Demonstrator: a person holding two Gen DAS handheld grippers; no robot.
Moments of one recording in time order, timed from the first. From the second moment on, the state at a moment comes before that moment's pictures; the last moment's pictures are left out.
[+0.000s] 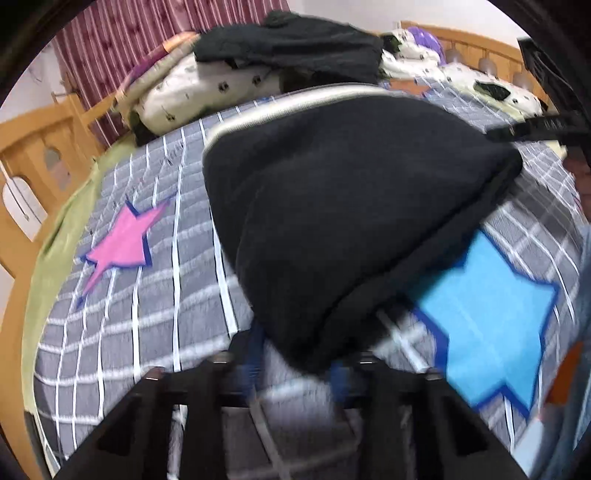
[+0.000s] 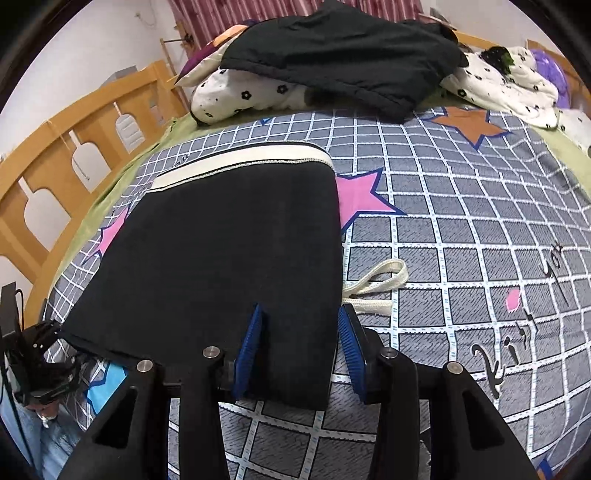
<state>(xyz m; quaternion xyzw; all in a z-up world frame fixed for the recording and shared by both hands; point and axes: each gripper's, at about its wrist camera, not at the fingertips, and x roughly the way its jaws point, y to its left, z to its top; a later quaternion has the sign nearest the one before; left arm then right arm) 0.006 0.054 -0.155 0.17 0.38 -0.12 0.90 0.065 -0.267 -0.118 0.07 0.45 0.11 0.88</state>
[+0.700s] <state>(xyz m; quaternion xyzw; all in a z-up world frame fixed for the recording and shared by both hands) 0.014 0.141 -0.117 -0.09 0.38 -0.13 0.91 0.072 -0.266 -0.115 0.07 0.44 0.12 0.89</state>
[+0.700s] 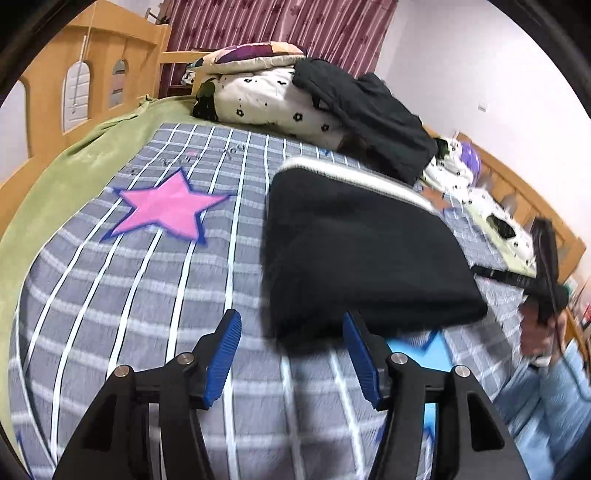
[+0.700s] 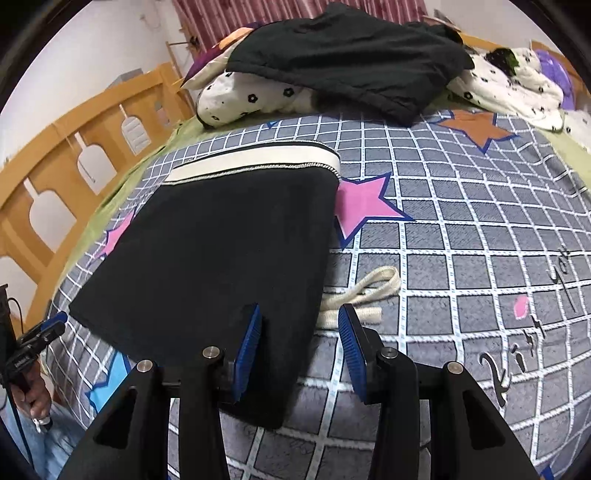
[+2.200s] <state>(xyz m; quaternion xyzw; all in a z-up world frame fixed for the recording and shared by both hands) 0.088 0.125 -0.135 -0.09 0.45 -0.12 0.88 0.143 -0.236 -0.114 -0.02 0.46 0.13 0.88</state>
